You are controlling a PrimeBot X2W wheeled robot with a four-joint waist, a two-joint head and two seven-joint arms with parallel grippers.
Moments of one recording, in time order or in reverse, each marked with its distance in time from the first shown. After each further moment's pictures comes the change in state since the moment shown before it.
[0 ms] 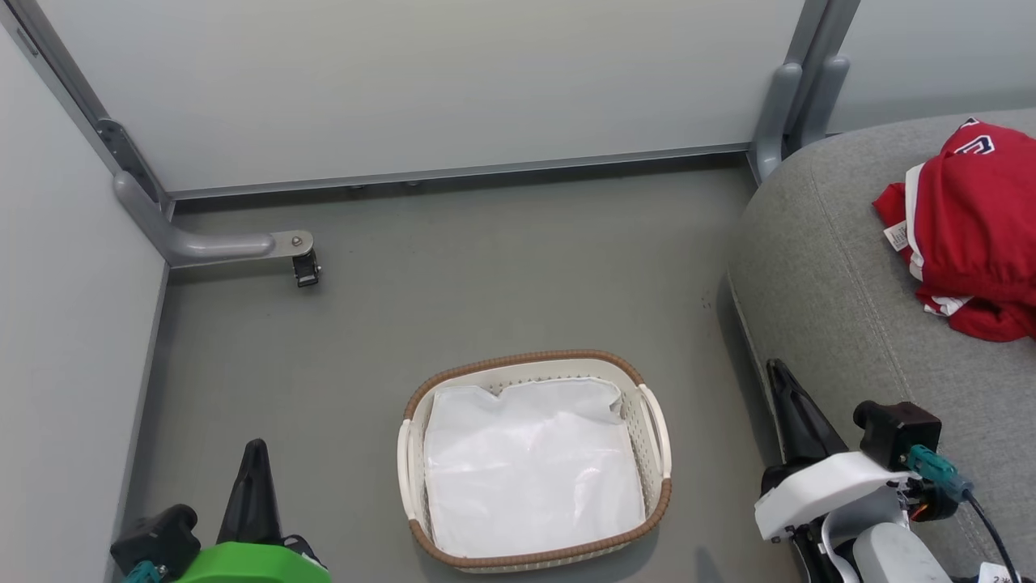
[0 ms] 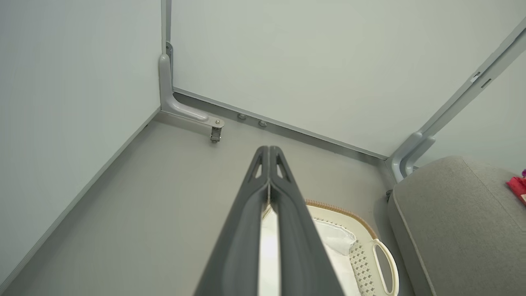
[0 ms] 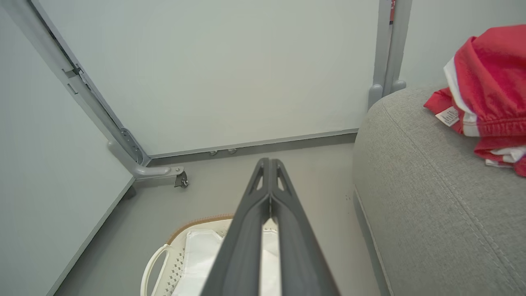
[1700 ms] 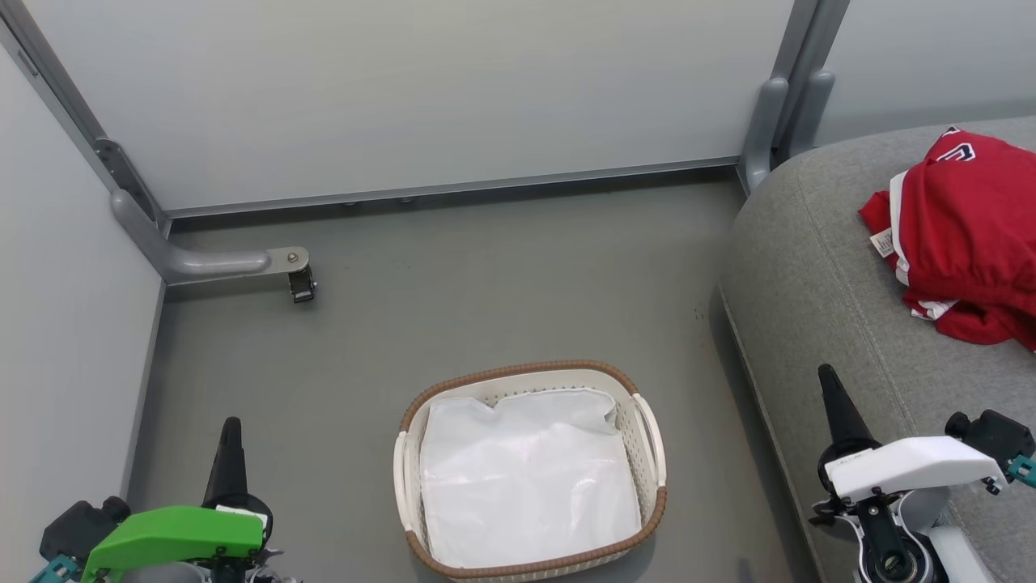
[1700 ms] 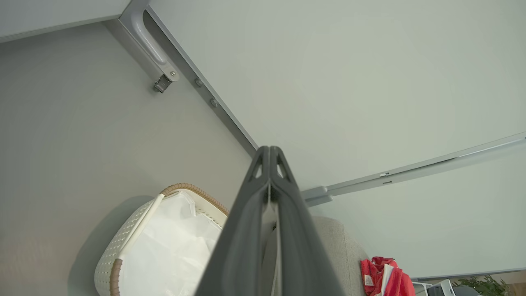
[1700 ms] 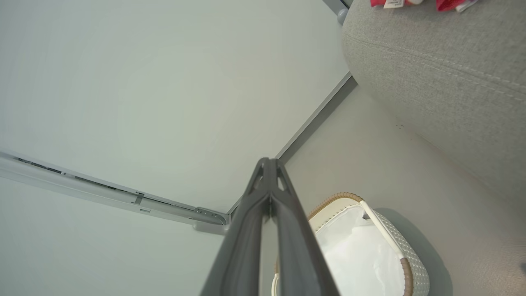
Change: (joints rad) left arm -0.072 0.001 0.079 0.000 -0.661 -0.034 0.186; right arm 0.005 -0.019 -0.087 -0.018 0.763 0.000 0.173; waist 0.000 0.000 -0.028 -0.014
